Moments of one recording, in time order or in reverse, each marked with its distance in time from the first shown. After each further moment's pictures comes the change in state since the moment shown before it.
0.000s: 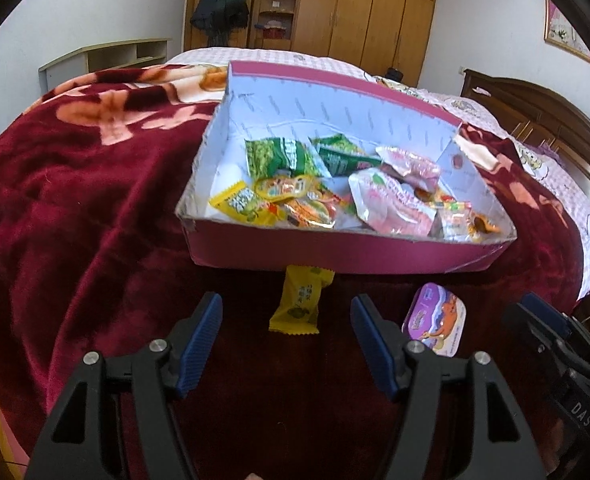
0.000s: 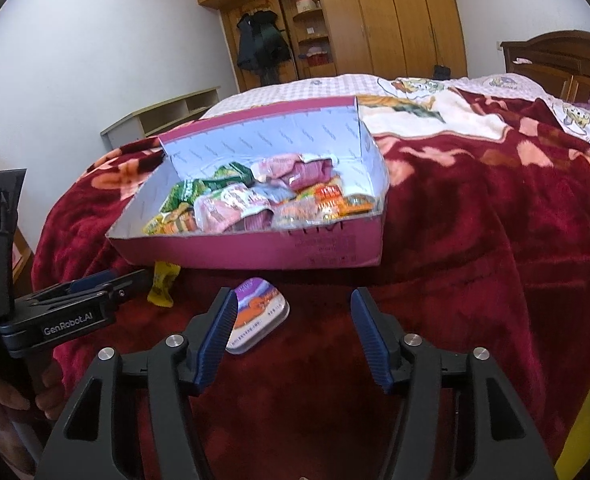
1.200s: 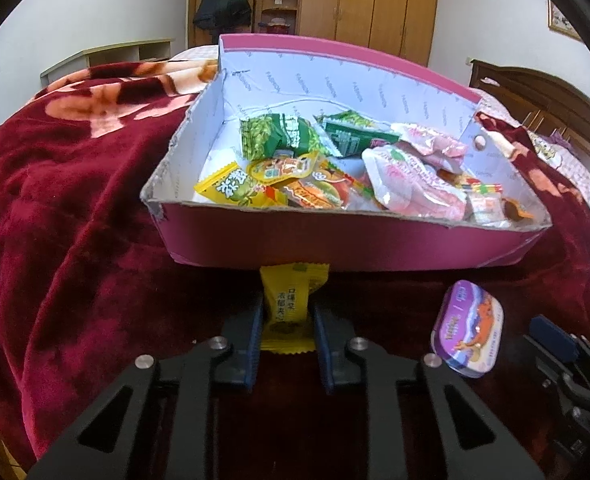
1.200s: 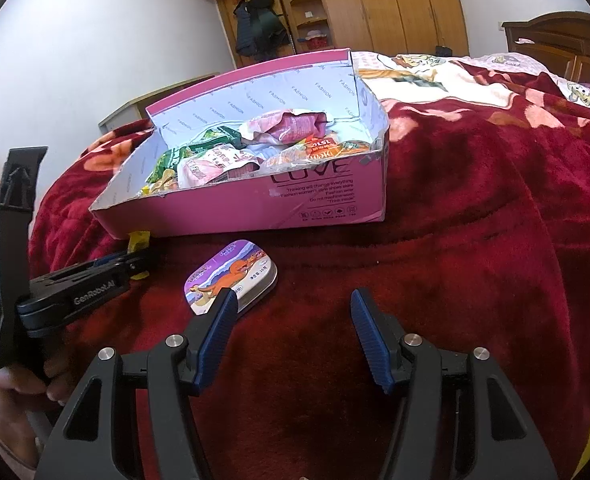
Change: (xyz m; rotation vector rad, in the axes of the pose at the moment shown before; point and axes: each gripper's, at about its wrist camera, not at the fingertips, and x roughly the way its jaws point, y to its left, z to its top) left arm 0.028 -0.005 -0.007 0.017 -0.004 0.038; right arm 0.022 -0.009 -0.021 0.021 0.050 0.019
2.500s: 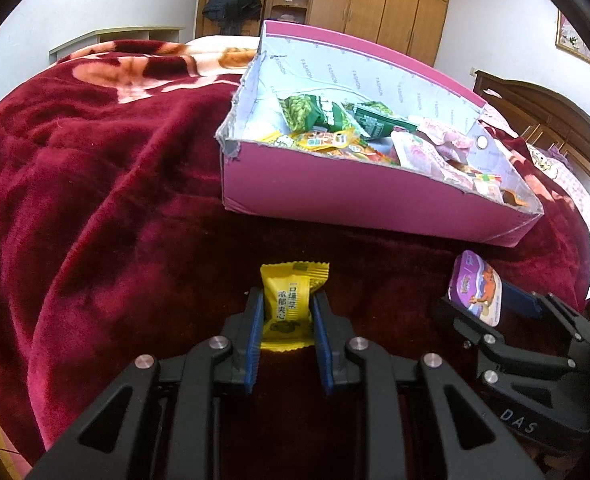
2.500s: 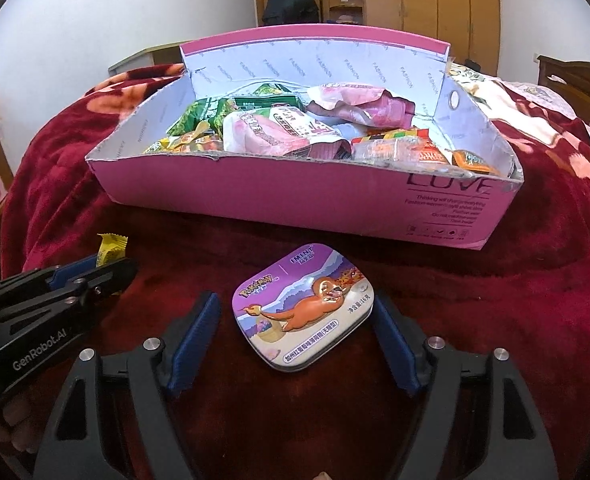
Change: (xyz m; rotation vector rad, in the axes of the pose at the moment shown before) left arm -0.012 0.027 -0.025 -0.058 0.017 -0.026; right arm 0.049 0.058 0.008 -0.174 0.079 -0.061
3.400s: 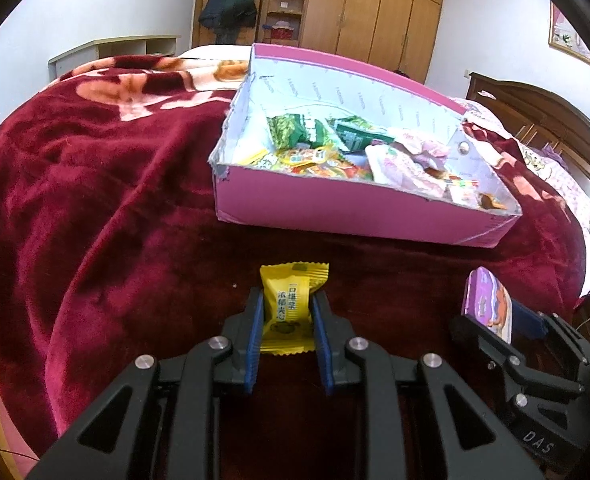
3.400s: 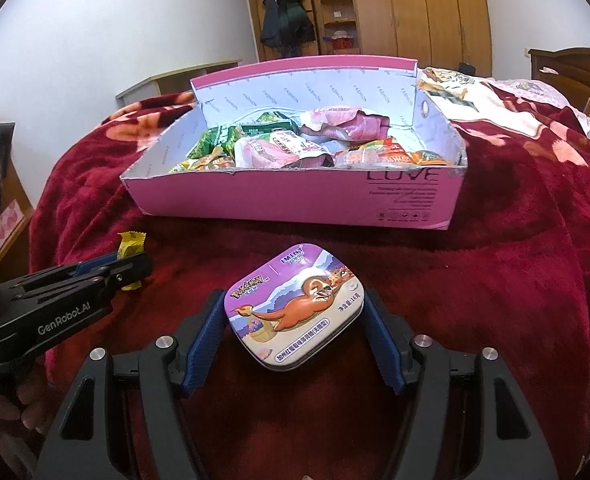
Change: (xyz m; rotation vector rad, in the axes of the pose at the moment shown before) left arm -0.025 -0.010 0.003 0.018 -0.023 -0.004; right arm -0.046 -0.010 -0.018 0.057 -0.074 0.059
